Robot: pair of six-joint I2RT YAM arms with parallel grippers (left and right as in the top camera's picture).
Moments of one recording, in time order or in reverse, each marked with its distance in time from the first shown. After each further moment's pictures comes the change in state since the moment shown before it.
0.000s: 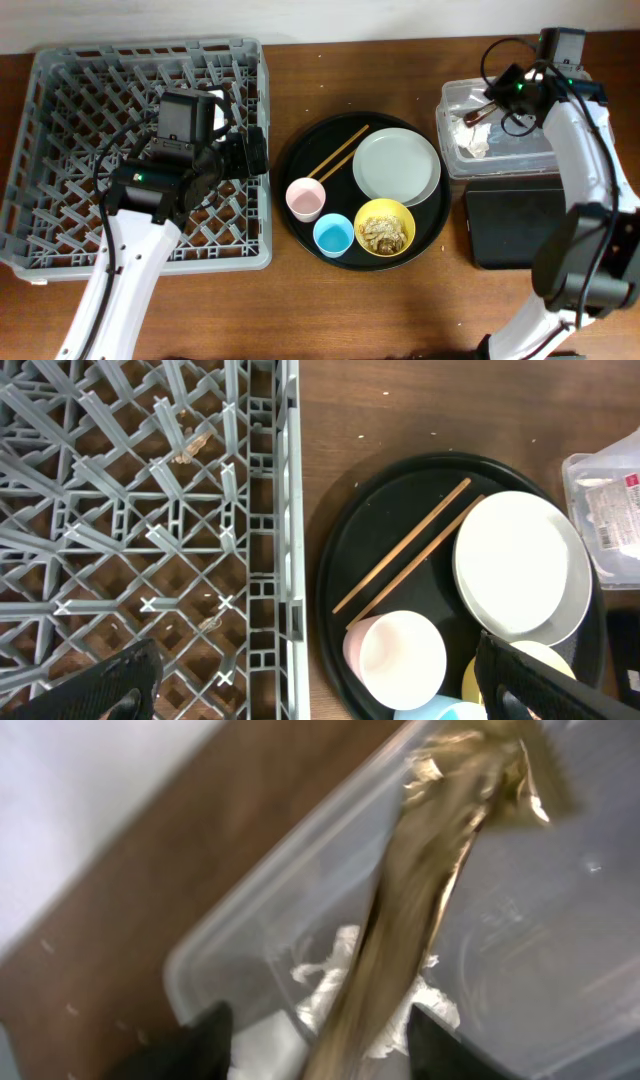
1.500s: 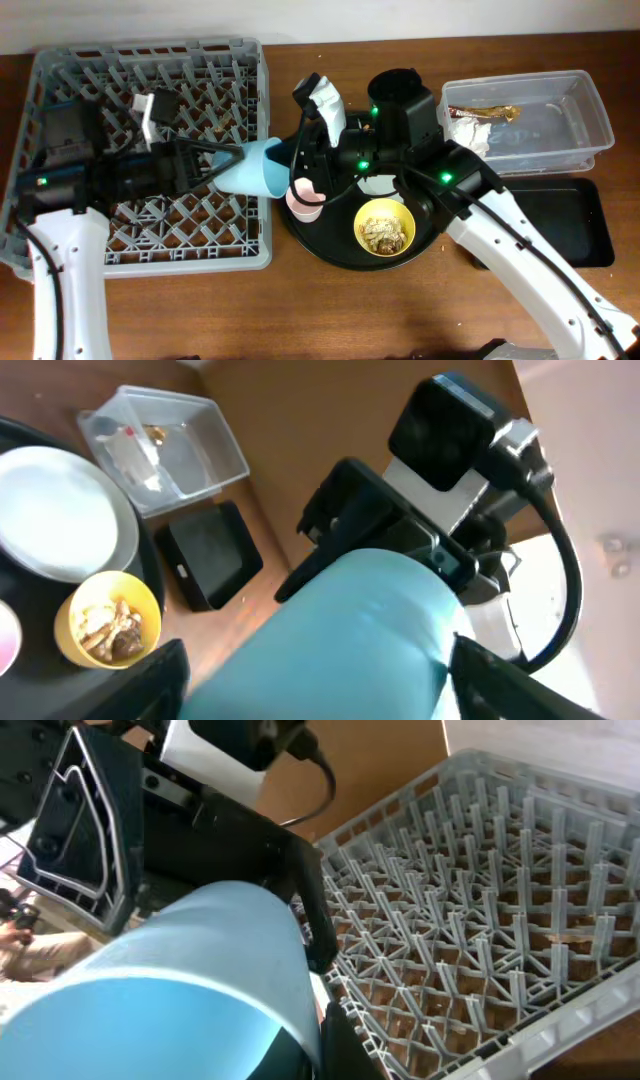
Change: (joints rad) left arm 0.410 0.009 0.028 -0.231 1.439 0.285; right arm 0.773 -0.453 -0.188 0.294 -0.630 -0.333
